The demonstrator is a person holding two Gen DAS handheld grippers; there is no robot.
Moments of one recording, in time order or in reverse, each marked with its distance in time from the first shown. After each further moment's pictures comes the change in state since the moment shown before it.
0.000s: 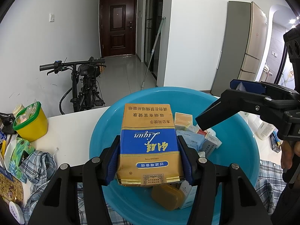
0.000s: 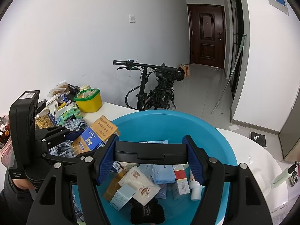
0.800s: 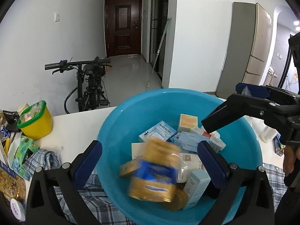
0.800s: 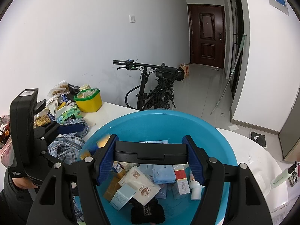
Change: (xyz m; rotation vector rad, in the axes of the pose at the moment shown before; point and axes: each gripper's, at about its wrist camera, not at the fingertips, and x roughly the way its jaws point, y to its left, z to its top) left arm -0.001 0.008 0.000 -0.018 -0.001 0.040; right arm 0.002 0.003 0.002 0.002 0.004 -0.004
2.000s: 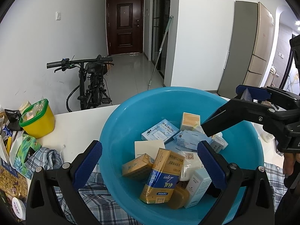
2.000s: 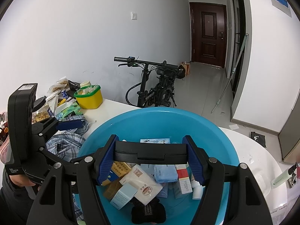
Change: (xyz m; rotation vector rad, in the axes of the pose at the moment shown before) left arm -0.002 -0.005 0.004 -0.003 0.019 0.017; right arm 0.003 0.004 -0.002 -0.012 0.016 0.000
